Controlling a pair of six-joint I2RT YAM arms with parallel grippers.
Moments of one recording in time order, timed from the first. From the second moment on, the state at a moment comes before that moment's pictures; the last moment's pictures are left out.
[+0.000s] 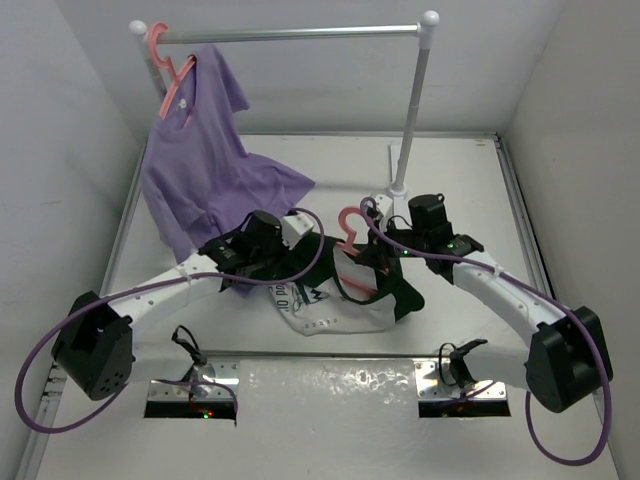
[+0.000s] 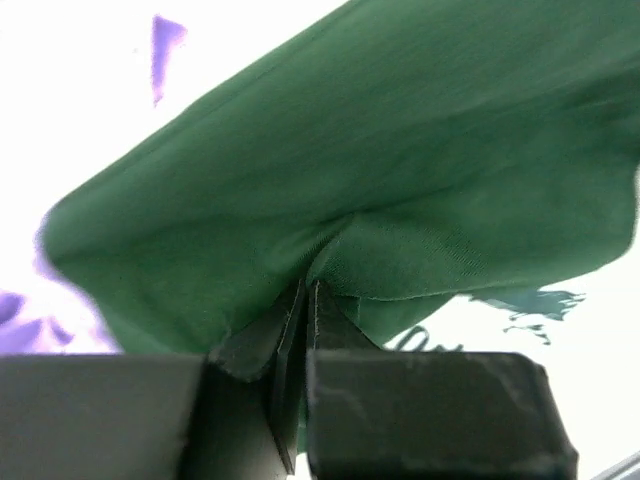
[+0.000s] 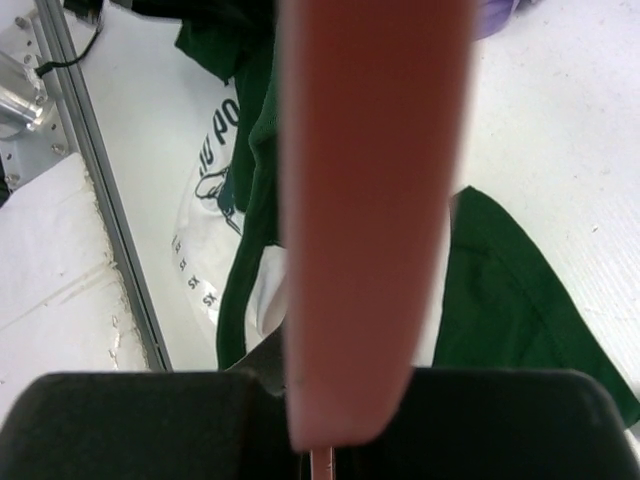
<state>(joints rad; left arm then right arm) -0.65 1.26 0.79 -0.33 -0.07 0.22 0.42 1.22 0.73 -0.17 -0.68 -0.19</state>
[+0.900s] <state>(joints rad) -0.27 1.11 0.89 -0.36 0.26 0.49 0.29 1.17 1.03 -0.63 -0.75 -0.43</state>
